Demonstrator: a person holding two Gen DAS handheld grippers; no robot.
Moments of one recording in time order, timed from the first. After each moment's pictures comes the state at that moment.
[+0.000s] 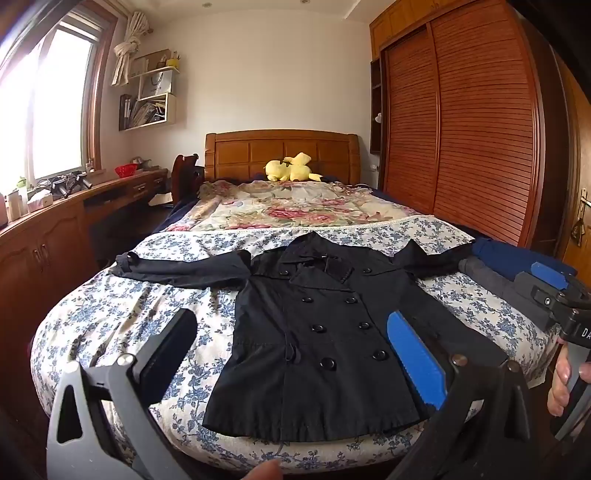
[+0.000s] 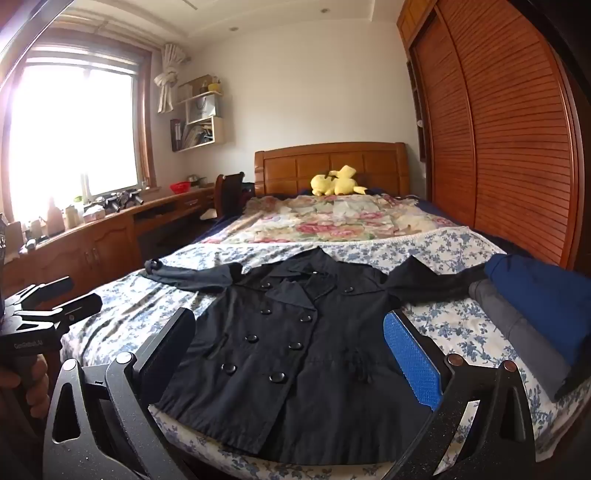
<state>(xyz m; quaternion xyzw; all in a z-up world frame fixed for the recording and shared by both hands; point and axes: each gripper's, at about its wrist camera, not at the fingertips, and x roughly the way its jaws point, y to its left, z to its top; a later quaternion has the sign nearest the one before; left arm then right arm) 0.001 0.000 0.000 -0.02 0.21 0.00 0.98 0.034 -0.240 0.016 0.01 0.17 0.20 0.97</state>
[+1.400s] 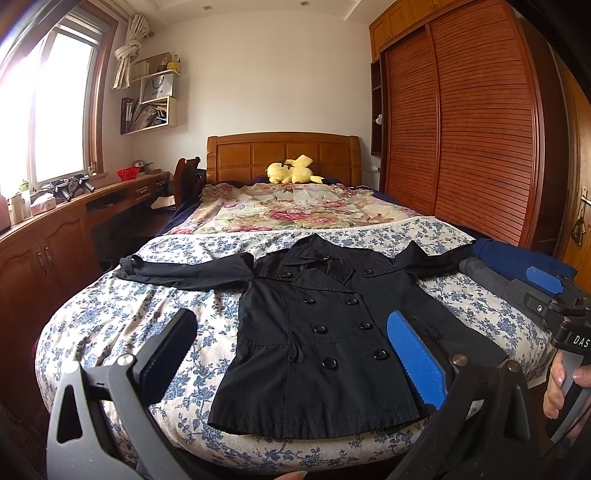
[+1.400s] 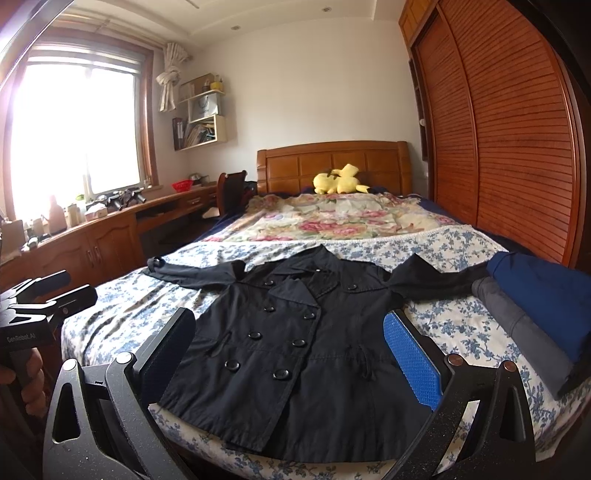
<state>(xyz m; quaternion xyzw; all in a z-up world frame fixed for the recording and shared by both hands) -0.007 -0.004 0.007 -0.02 0.20 0.01 0.98 0.028 -0.235 0.015 0.01 0.17 0.20 0.96</state>
